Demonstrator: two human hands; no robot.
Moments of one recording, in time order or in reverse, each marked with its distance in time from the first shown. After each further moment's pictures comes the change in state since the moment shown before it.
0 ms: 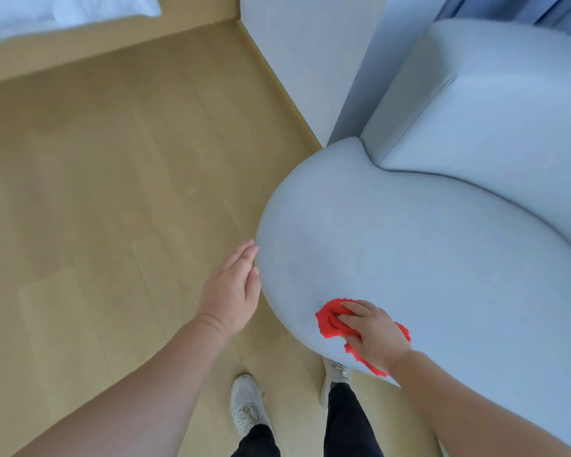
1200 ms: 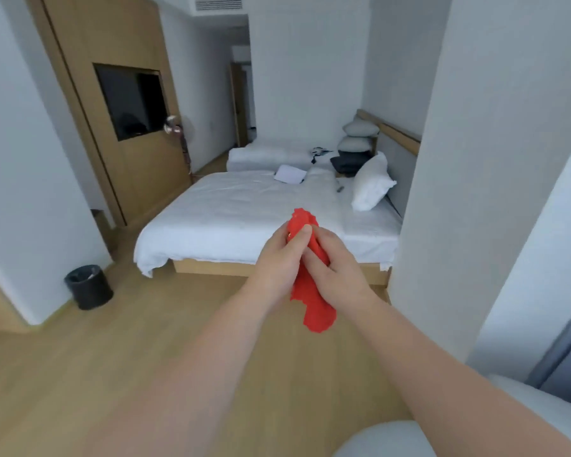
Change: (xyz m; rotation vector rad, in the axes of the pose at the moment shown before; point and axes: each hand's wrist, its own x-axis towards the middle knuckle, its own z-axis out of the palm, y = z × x) left_hand -0.014 0.360 -0.429 -0.826 0.696 -0.041; right_hand 0.040 -0.368 -0.522 0.750 0.298 -0.753
